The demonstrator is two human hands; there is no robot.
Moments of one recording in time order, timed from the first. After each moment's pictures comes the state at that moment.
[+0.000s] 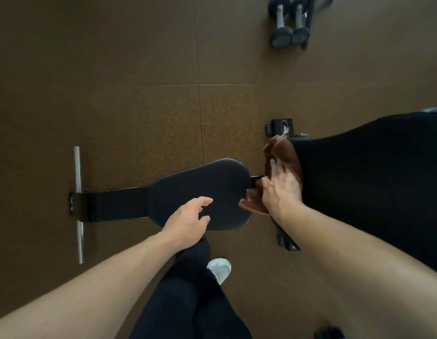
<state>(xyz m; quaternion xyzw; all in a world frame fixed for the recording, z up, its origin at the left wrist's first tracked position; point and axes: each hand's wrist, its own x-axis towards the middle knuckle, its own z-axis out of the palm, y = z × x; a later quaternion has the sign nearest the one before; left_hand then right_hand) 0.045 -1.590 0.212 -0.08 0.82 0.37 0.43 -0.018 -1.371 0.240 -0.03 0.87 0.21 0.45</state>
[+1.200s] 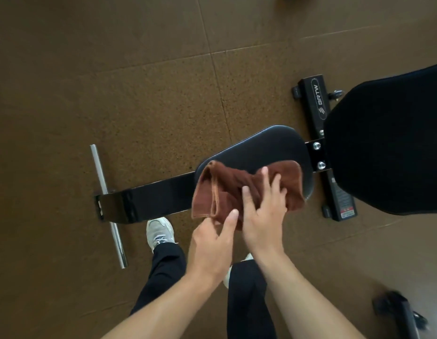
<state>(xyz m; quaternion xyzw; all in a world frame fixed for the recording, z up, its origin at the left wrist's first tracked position) 0.112 -1.700 0.188 -0.21 0.76 0.52 0.33 0.107 -1.581 0.164 0.34 0.84 -0.40 0.14</state>
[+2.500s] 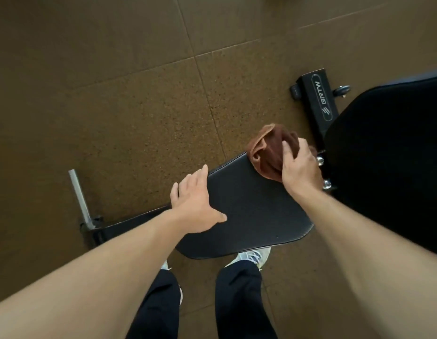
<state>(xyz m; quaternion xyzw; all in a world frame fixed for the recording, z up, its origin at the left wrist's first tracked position) -0.043 -1.641 0.089 0.02 0.86 0.15 0.49 -0.029 -1.411 0.056 0.41 0.85 -0.29 0.16</state>
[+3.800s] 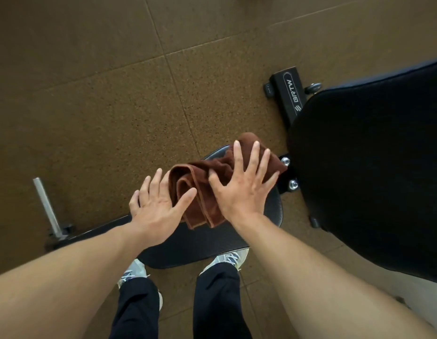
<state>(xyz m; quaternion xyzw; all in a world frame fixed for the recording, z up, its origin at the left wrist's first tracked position) -0.030 -1.644 0.061 0.01 0.88 0.12 0.46 0.004 -1.457 0.042 0.27 0.92 -0.18 0.22</state>
